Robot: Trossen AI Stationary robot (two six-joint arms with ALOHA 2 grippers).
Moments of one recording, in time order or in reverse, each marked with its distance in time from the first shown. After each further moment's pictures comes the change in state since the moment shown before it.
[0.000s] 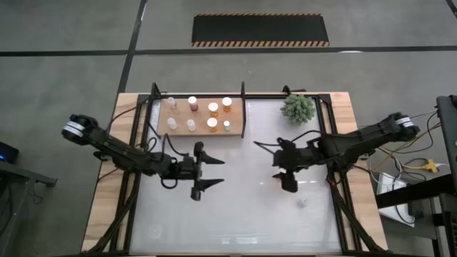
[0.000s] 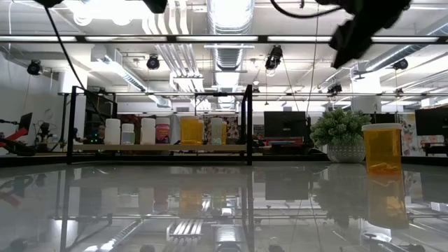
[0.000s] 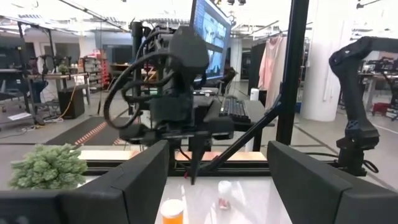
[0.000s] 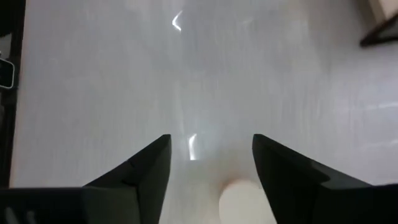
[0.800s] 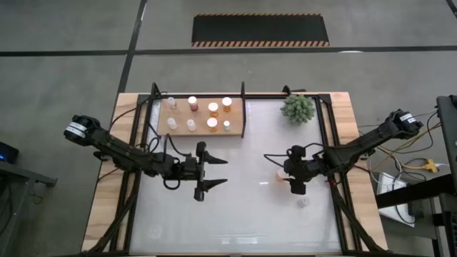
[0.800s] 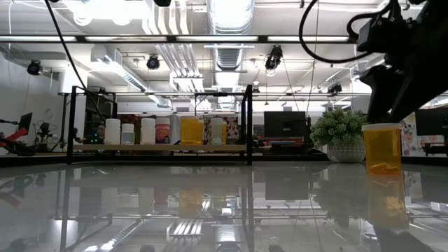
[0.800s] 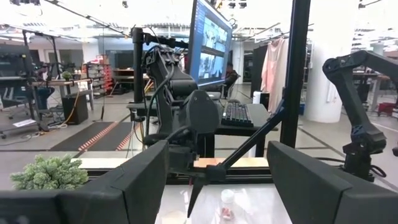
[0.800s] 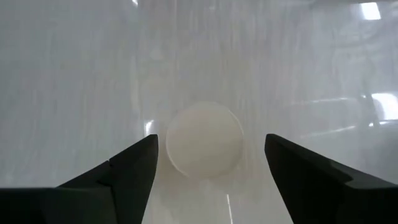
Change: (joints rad) left arm 0.001 0.041 0.059 -0.001 -0.008 0.027; right arm 0.135 -0.114 -0.360 0.104 0.208 0.041
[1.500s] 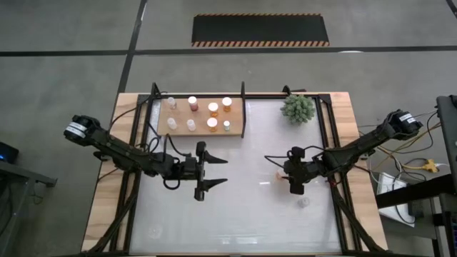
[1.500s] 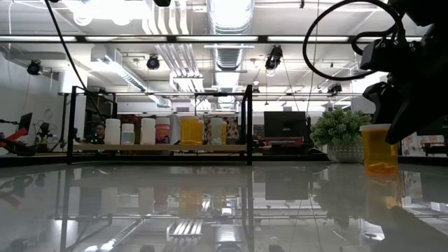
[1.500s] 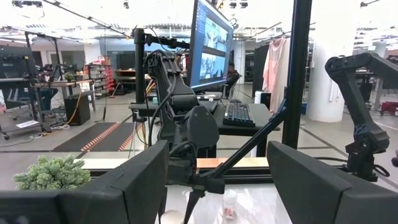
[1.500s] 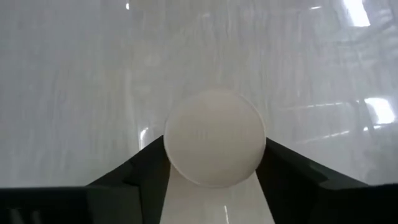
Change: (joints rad) left arm 0.001 -0.001 -0.001 0.001 -0.005 0.008; right arm 0.000 0.014 -0.133 0.170 0.037 0.000
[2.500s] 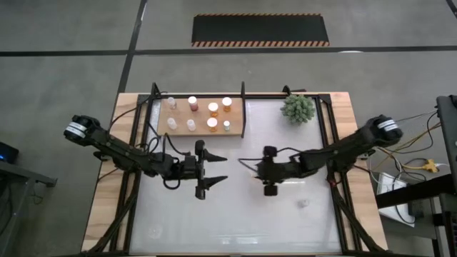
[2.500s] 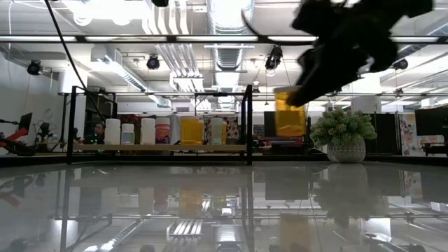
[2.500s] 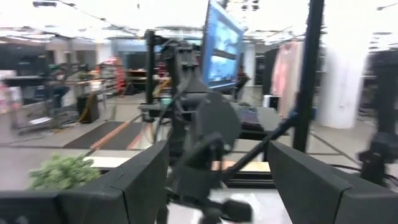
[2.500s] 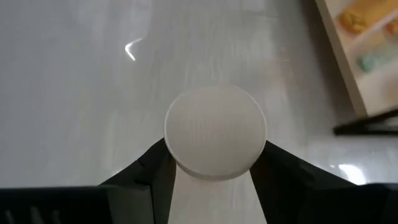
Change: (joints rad) left arm -0.001 -0.001 0.008 0.004 -0.050 -0.010; right arm -0.094 0.336 0.329 0.233 0.036 -0.297
